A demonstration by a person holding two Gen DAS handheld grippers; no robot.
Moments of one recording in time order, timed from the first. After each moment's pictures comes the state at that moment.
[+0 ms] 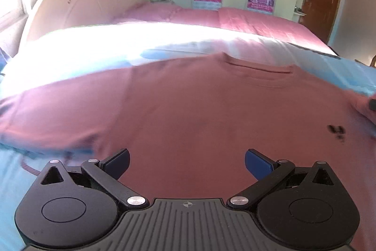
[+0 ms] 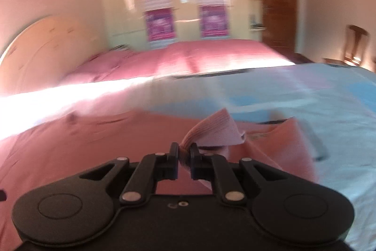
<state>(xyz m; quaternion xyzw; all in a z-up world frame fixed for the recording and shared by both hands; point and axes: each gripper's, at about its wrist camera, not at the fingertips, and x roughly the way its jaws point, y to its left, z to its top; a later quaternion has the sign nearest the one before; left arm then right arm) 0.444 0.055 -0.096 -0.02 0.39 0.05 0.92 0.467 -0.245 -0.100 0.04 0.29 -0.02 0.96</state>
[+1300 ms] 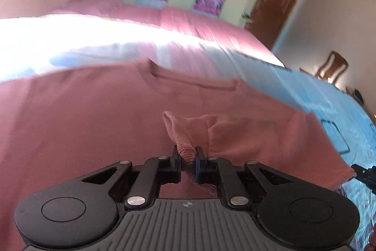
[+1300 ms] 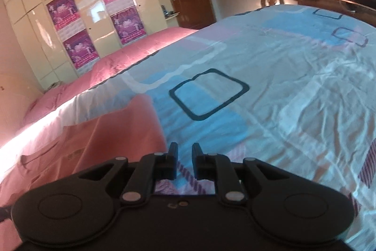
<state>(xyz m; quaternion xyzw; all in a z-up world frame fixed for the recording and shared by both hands) 0.534 0.010 -0.125 -0.10 0.37 -0.11 0.92 0.389 -0.312 -0.114 0.20 0.28 -0.21 0.92</state>
